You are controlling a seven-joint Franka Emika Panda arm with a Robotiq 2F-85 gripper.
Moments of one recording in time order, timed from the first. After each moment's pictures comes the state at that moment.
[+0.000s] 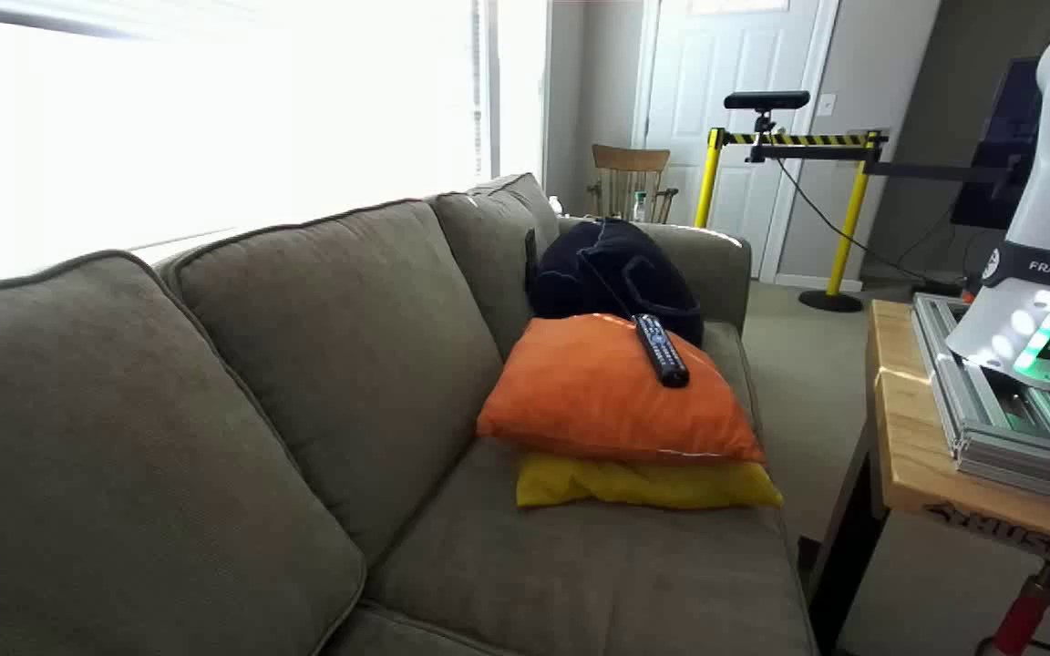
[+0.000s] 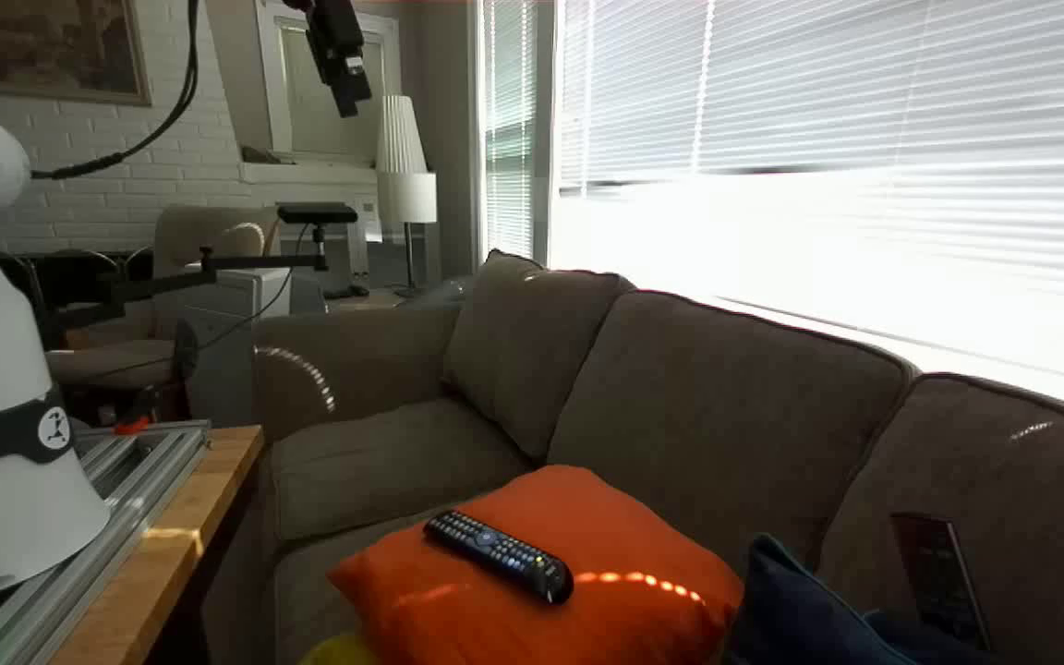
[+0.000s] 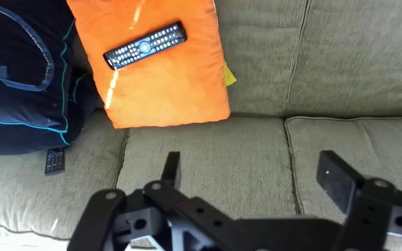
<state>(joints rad) 0.21 -0.87 0.29 -2.50 0.10 1.92 0.17</state>
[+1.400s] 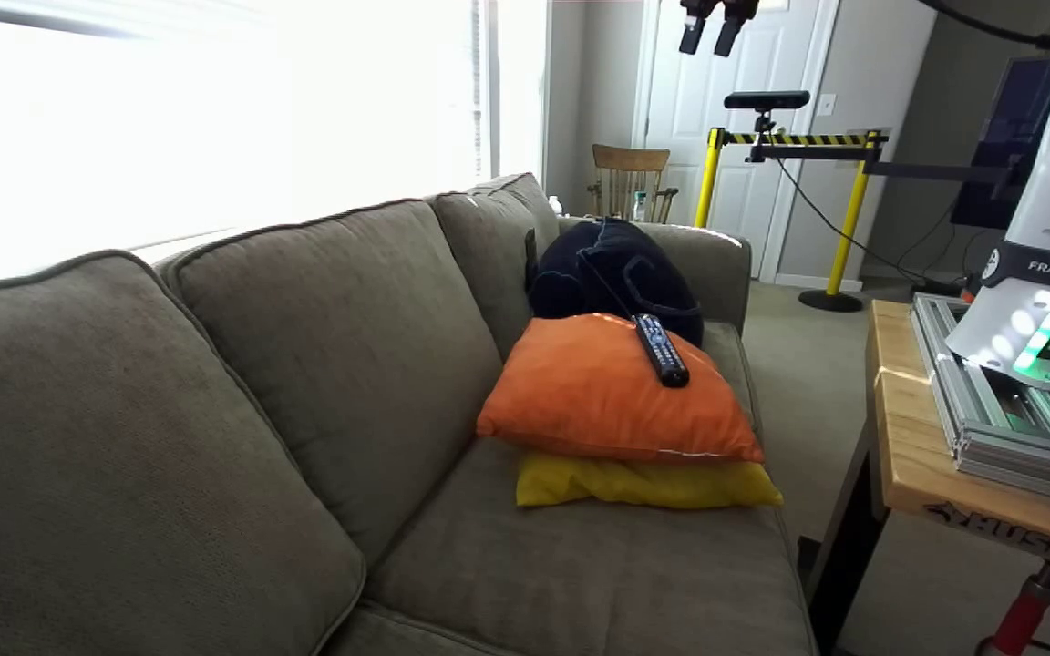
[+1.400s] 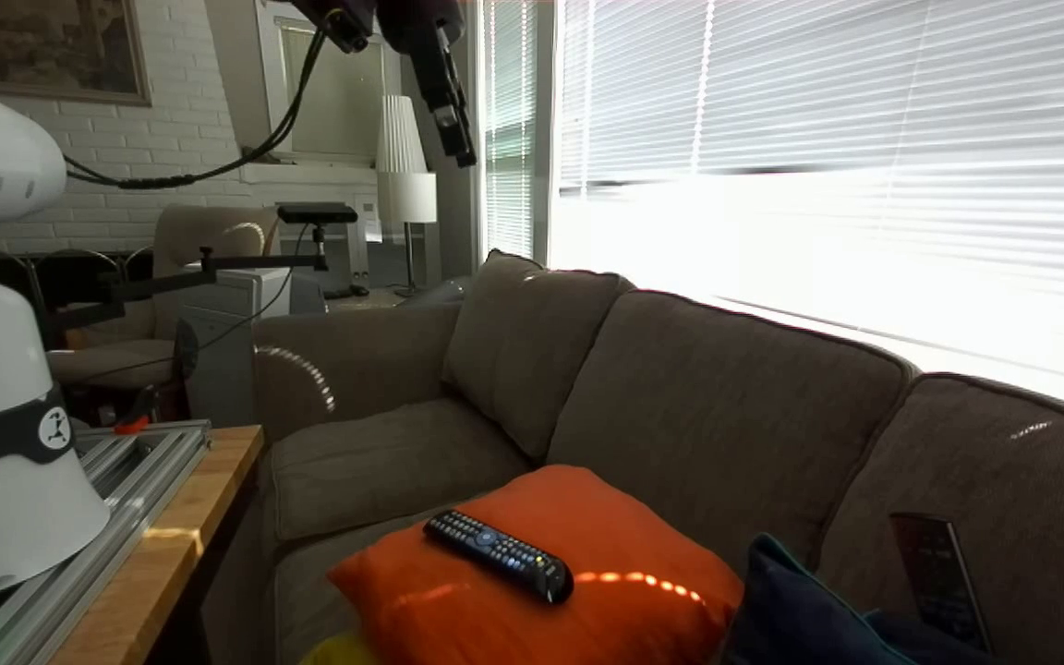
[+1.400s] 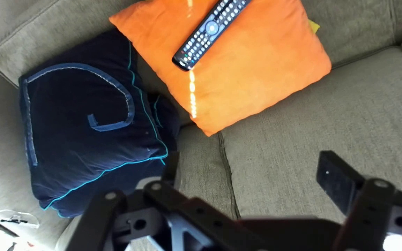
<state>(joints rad) -0.09 -0.62 0.24 -2.53 -0.03 2.18 0.37</state>
